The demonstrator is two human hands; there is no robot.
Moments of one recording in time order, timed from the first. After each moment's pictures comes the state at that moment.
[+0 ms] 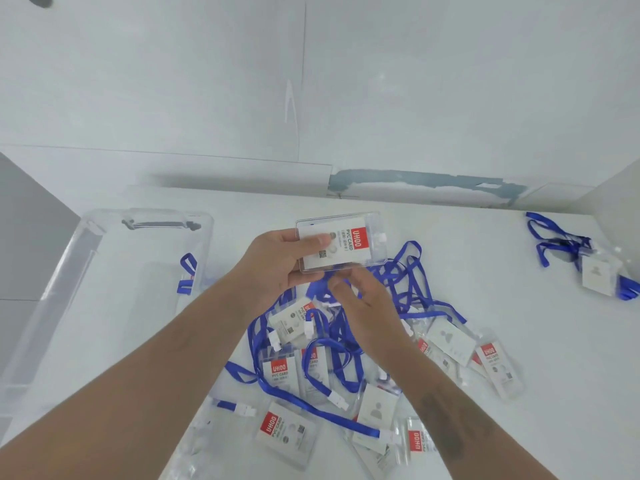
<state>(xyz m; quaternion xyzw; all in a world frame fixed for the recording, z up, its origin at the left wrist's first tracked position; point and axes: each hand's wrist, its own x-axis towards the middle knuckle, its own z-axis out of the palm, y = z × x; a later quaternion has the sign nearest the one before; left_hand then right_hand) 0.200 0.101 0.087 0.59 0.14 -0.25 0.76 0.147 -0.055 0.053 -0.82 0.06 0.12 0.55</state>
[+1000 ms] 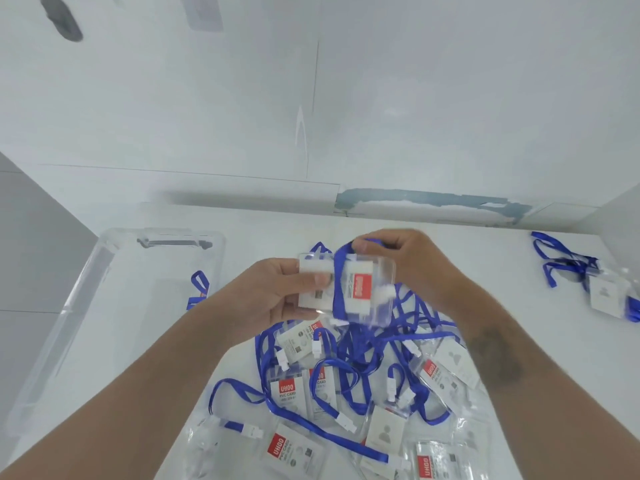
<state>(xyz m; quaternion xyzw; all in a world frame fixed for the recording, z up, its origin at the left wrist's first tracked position) 0.189 0.131 0.108 0.57 0.08 -0.35 0.74 0.218 -0.082 0.130 -0.84 -0.01 0.17 0.52</state>
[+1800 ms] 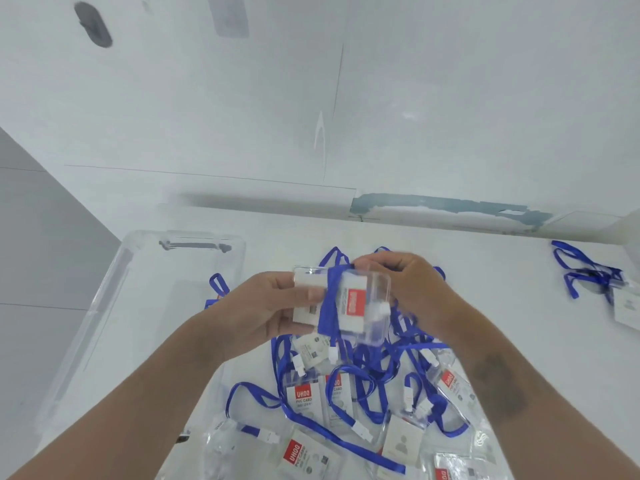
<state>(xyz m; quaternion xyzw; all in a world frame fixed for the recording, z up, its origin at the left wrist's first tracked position) 0.181 0.162 0.103 0.54 0.09 -0.36 0.76 0.208 -0.055 0.114 -0.78 0.06 0.22 0.58</state>
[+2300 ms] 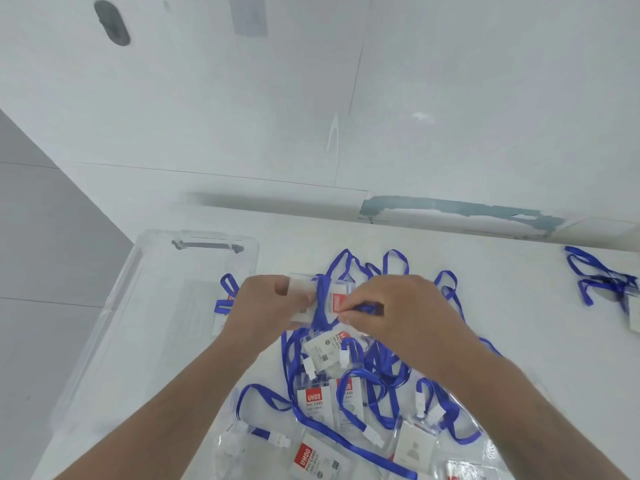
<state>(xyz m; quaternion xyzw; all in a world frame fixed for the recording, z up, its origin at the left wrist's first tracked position) 0.178 0.164 0.084 0.78 0.19 -0.16 0.57 0.176 -0.025 0.137 -0.94 -0.18 0.13 0.24</state>
